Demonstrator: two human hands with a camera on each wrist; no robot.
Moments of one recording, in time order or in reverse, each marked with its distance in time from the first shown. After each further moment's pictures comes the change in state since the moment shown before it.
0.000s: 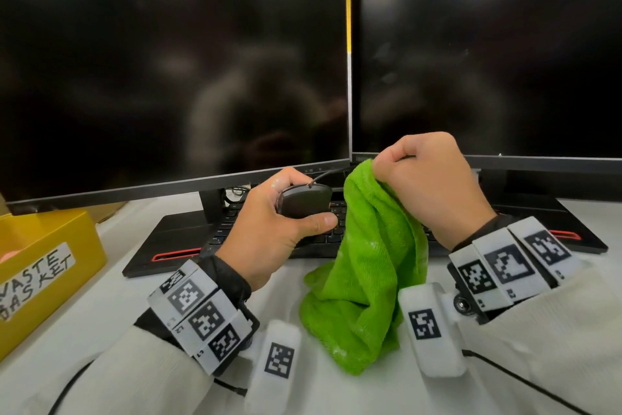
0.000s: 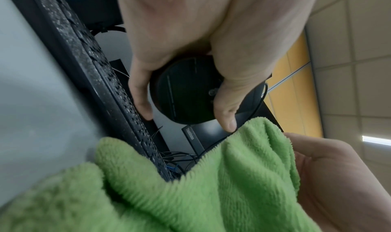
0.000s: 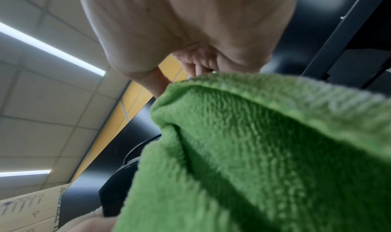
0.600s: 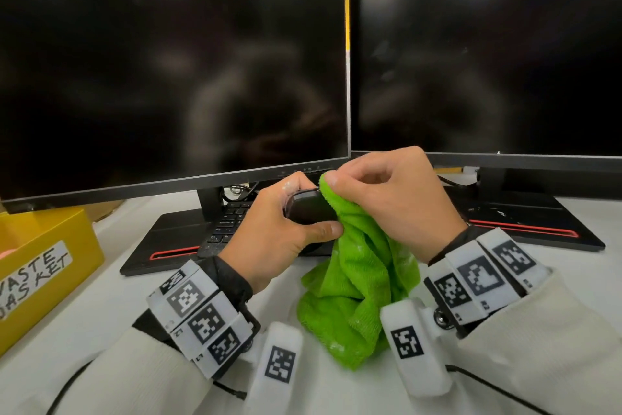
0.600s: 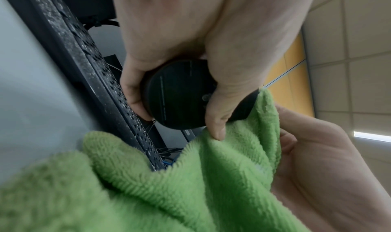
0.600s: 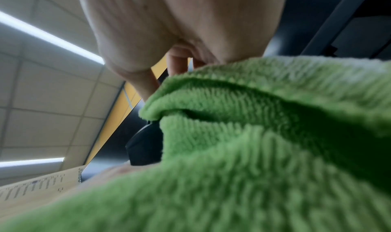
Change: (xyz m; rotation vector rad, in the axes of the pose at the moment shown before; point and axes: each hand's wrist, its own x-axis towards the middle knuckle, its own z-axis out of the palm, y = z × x) left_hand -0.002 0.003 0.005 0.074 -0.070 0.012; right_hand -0.018 -0.007 0.020 0.173 -0.164 -0.134
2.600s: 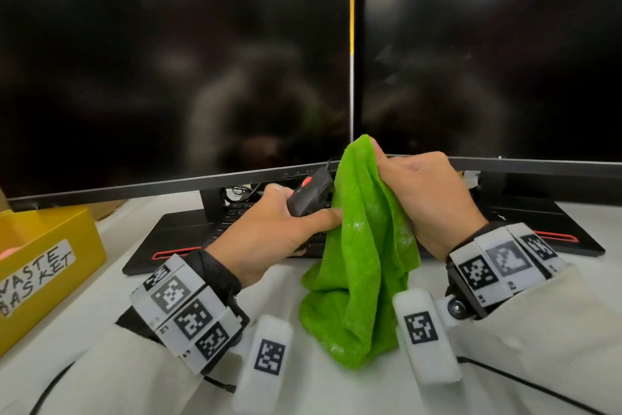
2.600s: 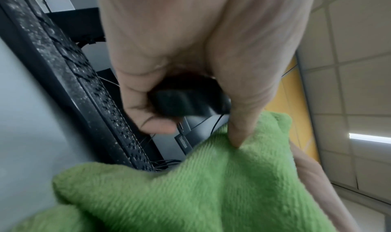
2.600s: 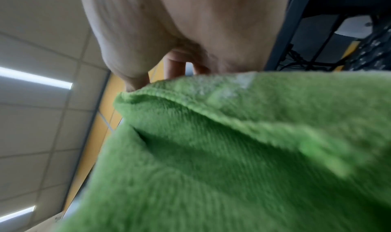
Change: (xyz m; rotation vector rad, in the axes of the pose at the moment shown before) left_hand 0.003 0.011 -0.006 -0.010 -0.070 -0.359; right_hand 0.005 0.007 -0.014 0.277 0.047 0.246
